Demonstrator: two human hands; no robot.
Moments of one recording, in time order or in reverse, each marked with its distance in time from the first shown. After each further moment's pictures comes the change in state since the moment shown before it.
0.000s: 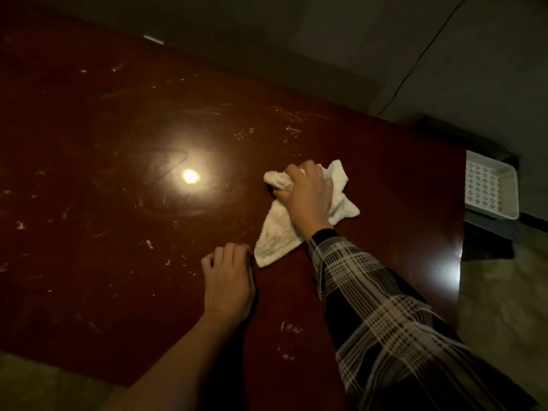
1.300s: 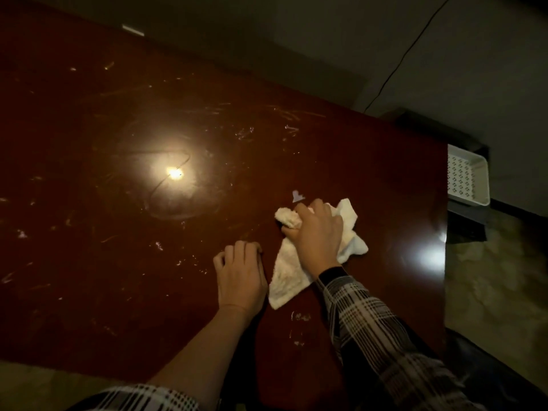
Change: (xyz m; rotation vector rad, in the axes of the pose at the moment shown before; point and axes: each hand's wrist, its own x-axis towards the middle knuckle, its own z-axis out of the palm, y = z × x) left_hand 0.003 0.005 -0.011 -0.055 -0.062 0.003; right_hand -0.072 -0.004 -0.006 -0.160 -0.054 0.105
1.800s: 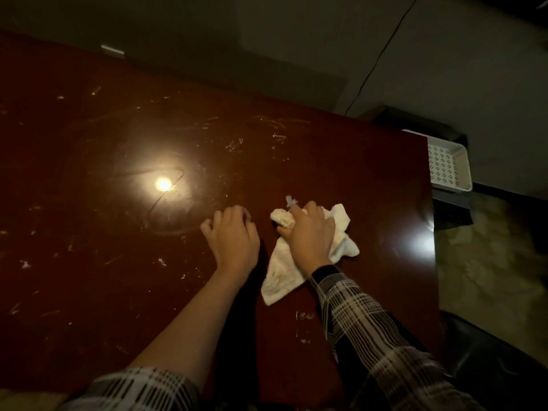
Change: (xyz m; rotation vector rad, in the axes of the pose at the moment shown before) left_hand 0.077 0.004 -0.032 -0.126 -0.058 -0.151; right_hand 0.003 -0.015 -0.006 -0.042 -0.046 0.114
